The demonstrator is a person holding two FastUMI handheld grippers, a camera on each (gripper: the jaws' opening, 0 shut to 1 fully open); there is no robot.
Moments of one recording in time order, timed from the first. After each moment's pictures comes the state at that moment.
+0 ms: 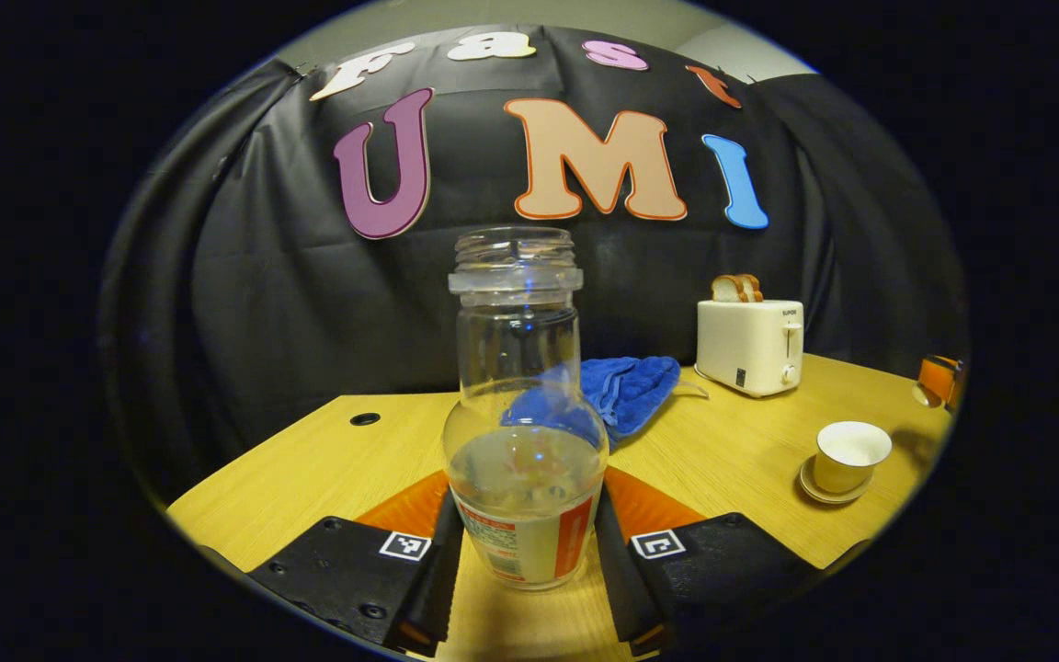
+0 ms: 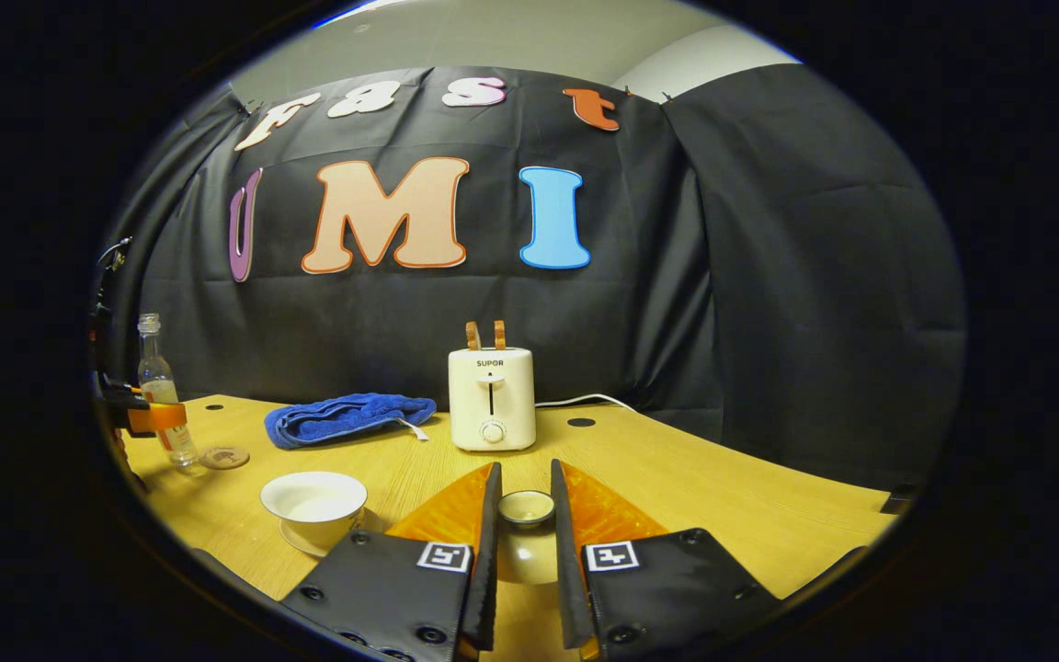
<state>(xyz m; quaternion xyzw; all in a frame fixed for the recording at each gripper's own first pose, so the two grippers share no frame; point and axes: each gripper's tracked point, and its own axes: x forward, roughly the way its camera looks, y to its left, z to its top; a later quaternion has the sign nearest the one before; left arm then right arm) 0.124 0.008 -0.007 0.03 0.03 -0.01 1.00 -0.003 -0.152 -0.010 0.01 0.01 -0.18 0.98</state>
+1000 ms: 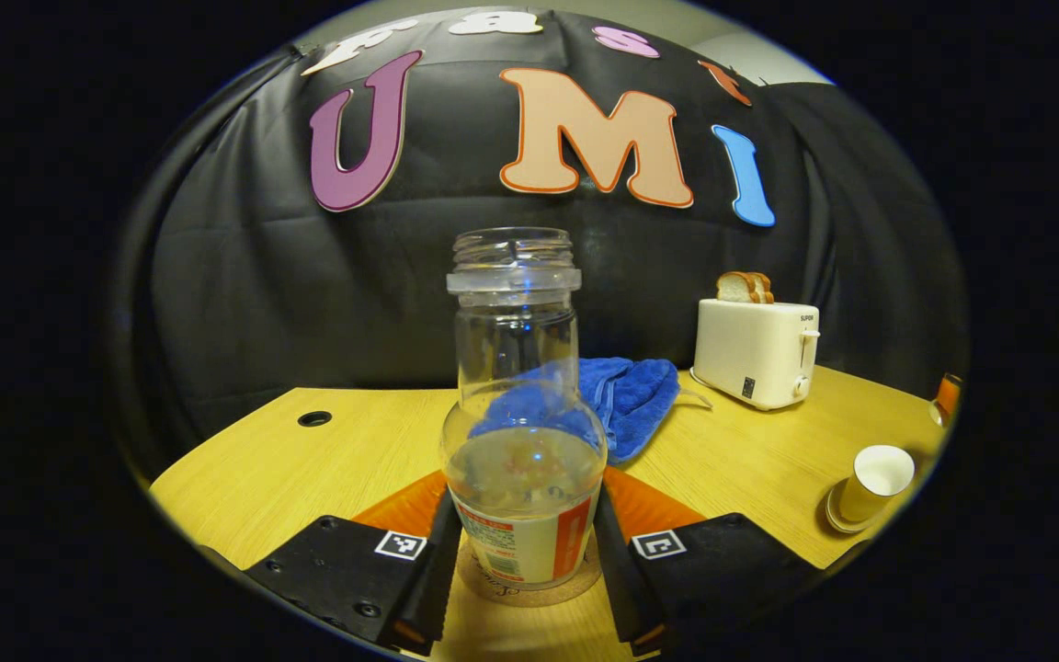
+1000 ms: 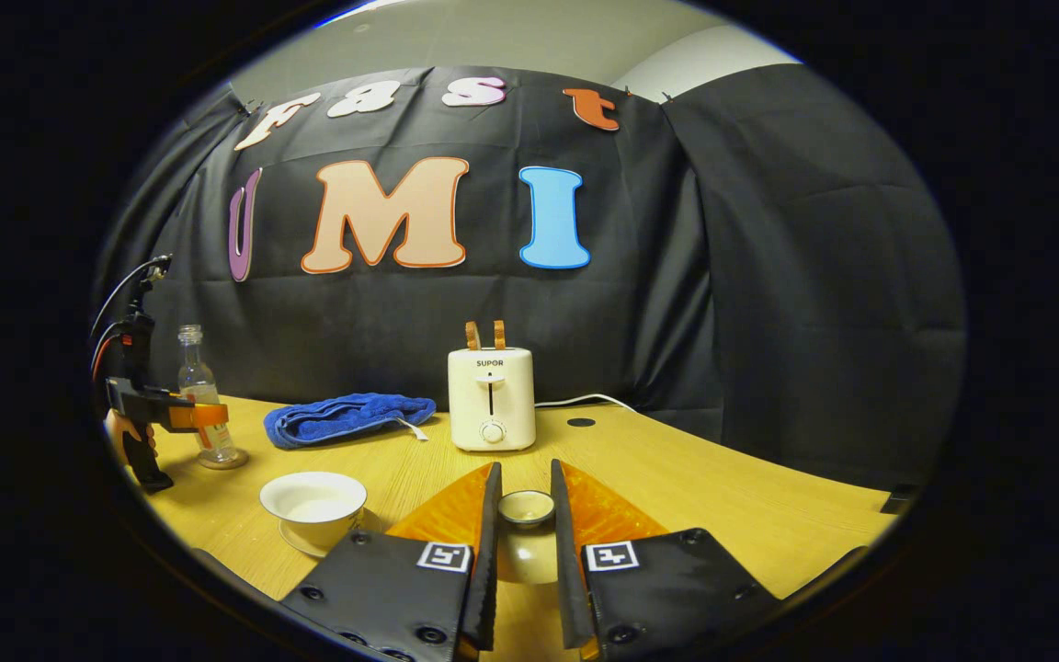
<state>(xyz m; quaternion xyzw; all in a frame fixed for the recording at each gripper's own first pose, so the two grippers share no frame) 0.193 -0.006 -0.026 0.02 0.06 -0.05 1.00 -0.003 -0.152 -0.009 0.01 0.01 -0.18 0.98</state>
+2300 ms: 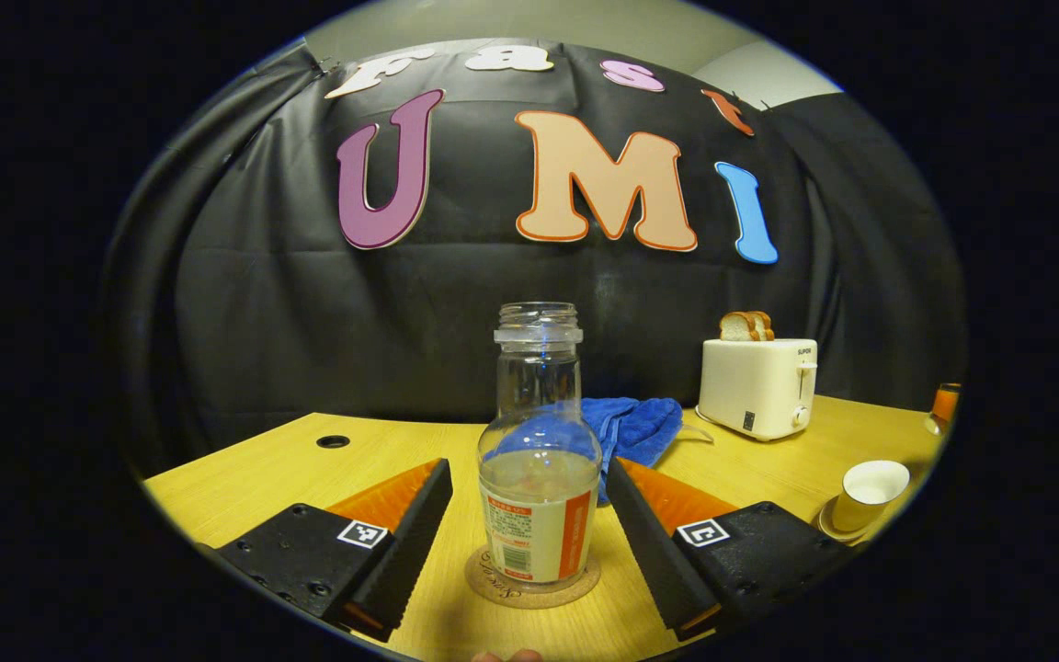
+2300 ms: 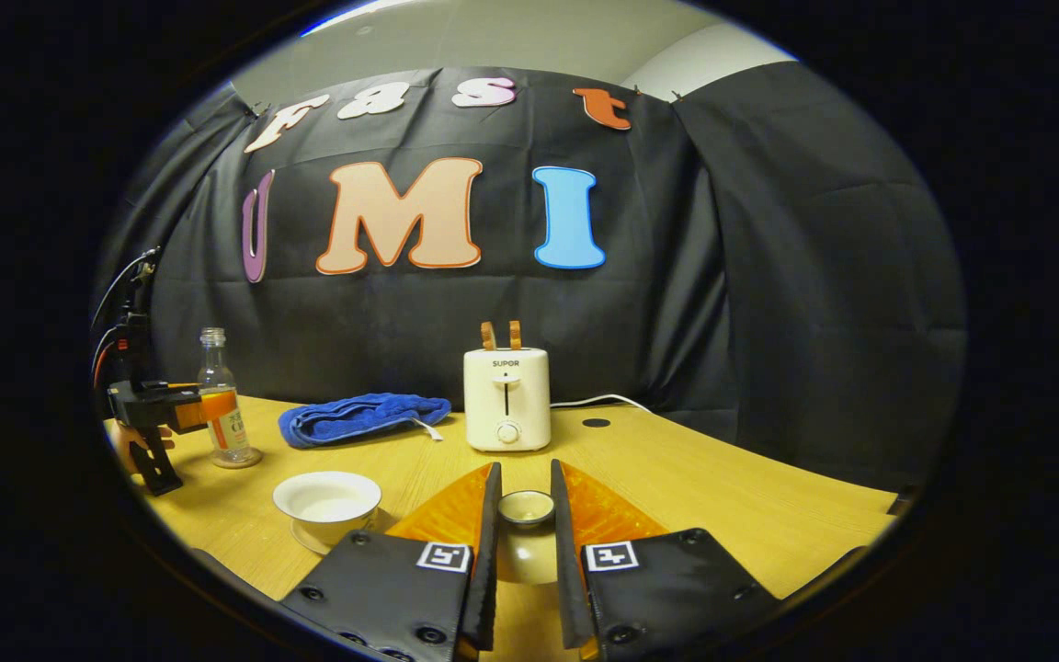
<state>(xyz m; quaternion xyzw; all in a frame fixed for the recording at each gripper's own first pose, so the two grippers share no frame) 0.176 0.000 -0.006 0.01 -0.02 -0.02 1.00 0.004 -0.136 -0.011 0.01 0.01 -0.14 0.99</state>
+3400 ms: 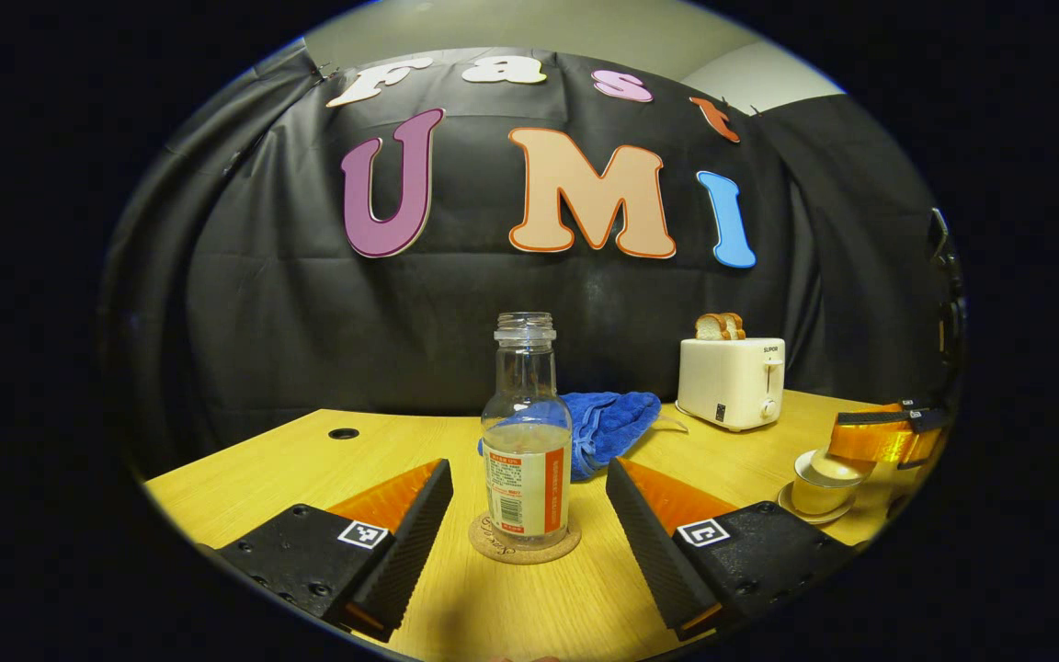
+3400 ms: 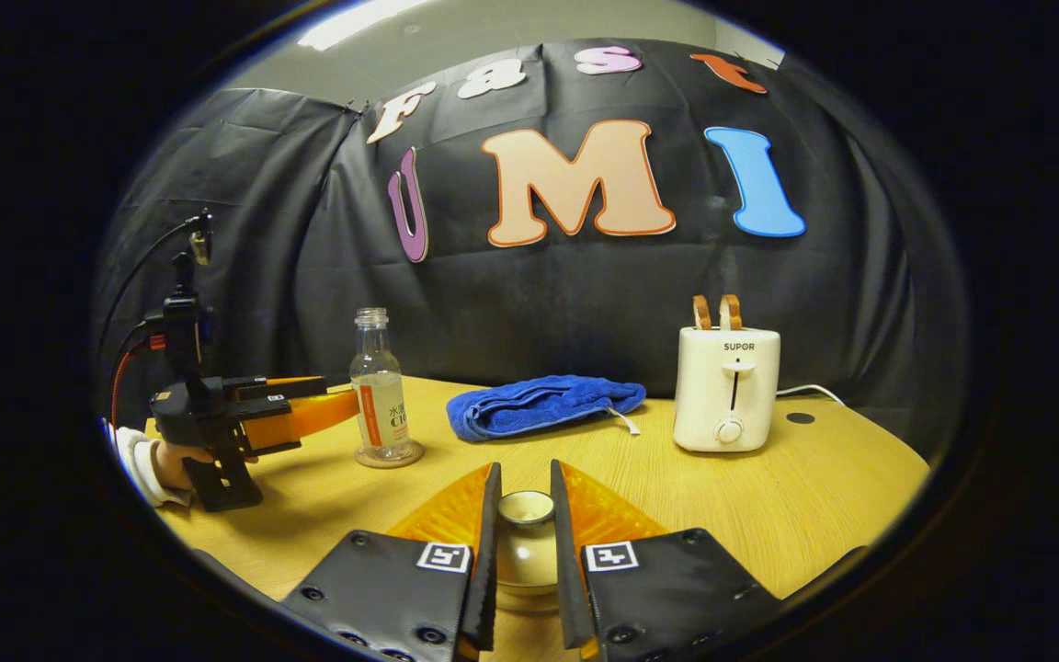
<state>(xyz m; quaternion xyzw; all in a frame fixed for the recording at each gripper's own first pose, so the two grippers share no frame) 0.123 -0.007 -0.004 0.01 -0.02 -0.03 1.00 0.079 0.015 -0.030 0.02 0.07 0.12 0.99</state>
